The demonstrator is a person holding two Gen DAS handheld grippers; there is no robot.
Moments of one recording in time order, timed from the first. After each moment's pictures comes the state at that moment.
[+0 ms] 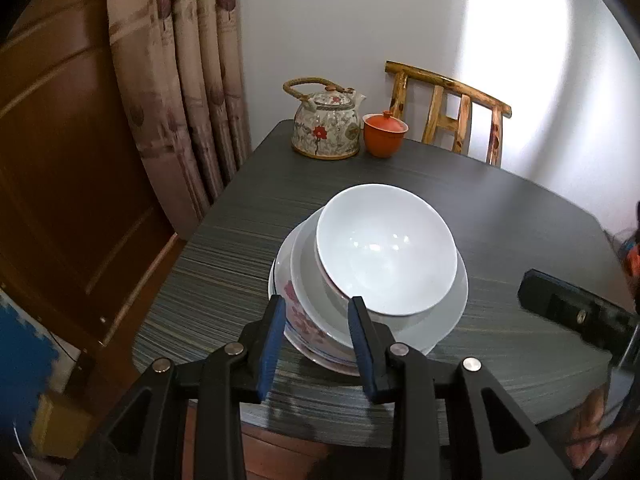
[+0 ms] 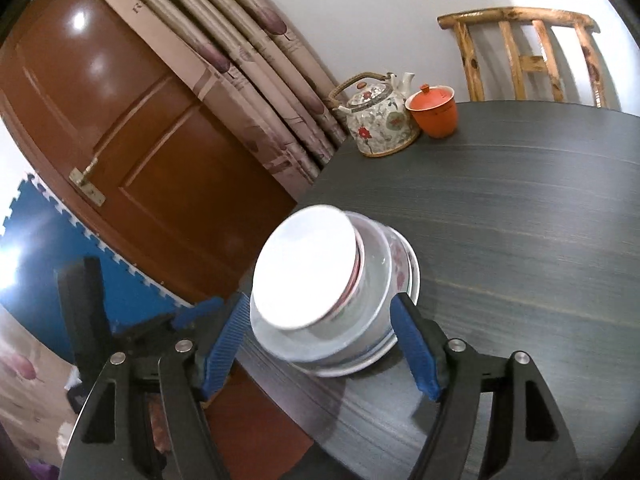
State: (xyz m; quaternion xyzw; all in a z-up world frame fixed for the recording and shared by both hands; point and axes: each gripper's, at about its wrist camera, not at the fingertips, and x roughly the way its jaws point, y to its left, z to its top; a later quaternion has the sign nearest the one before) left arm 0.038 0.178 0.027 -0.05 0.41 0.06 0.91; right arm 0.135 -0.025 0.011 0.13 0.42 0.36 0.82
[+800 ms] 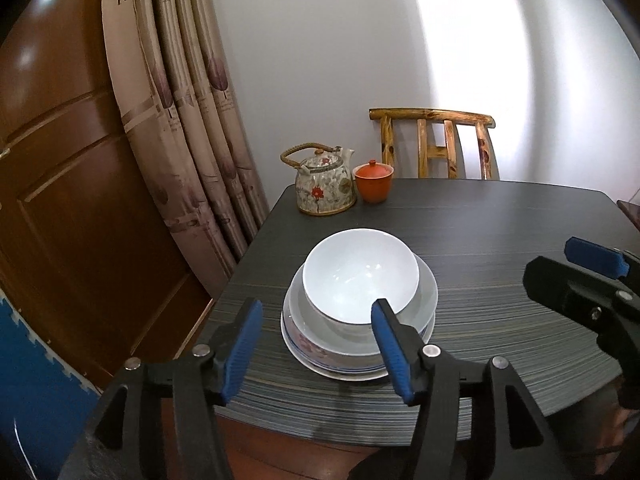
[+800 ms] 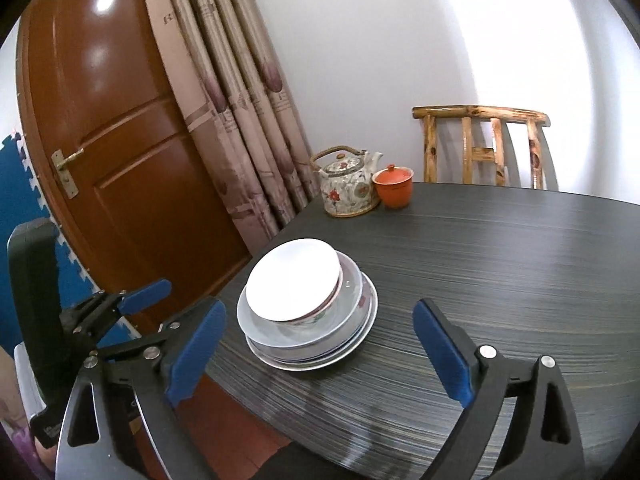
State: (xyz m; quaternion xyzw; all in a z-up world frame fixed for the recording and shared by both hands) left arm -0.003 0.124 0.063 0.05 0.32 0.10 0.94; right arm 0.052 -0.039 0.054 0.06 0.30 0.27 0.91
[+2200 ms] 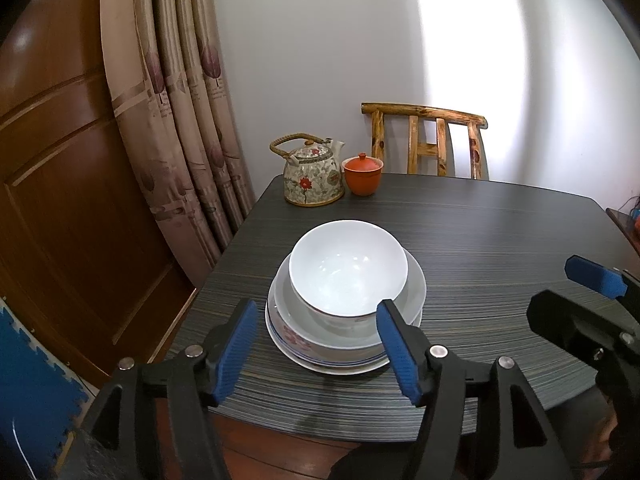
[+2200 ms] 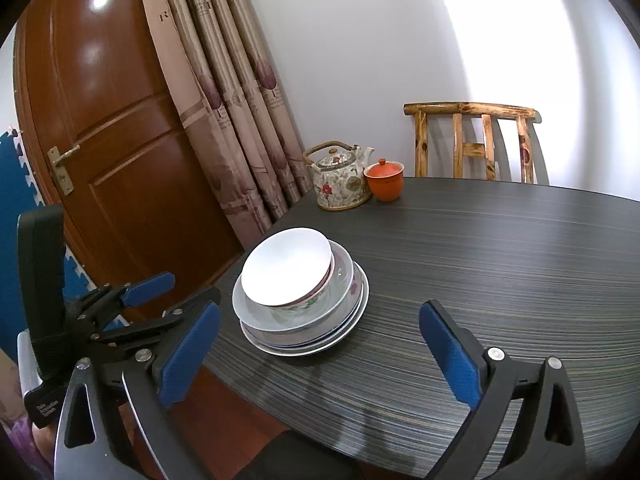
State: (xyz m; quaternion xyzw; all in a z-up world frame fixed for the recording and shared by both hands) left arm -0.001 0.130 0.056 0.02 0.33 0.07 0.94; right arm 0.036 -0.043 0.051 0.05 0.31 0.25 0.92
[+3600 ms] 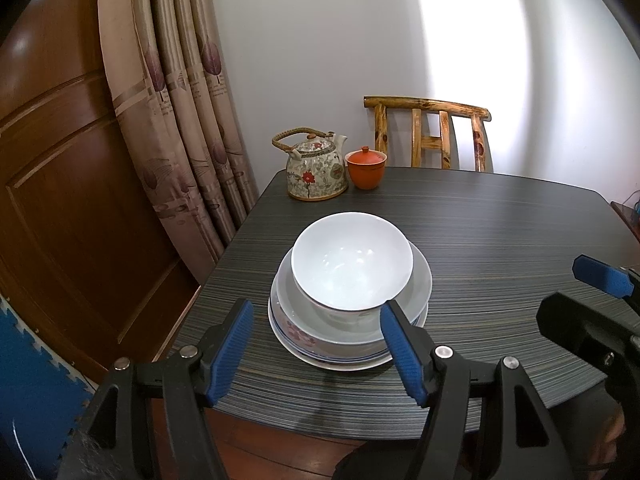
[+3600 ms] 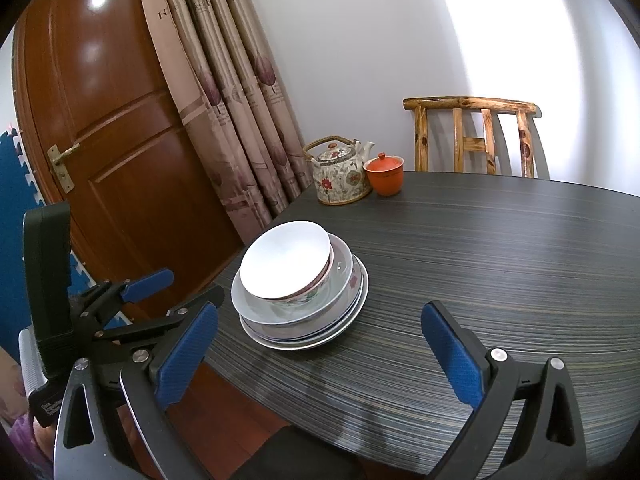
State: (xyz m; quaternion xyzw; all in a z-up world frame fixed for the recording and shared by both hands) left arm 0.001 0.130 0.050 0.03 0.34 0.08 0.94; right arm 0.036 -0.045 0.045 0.05 0.31 0.26 0.91
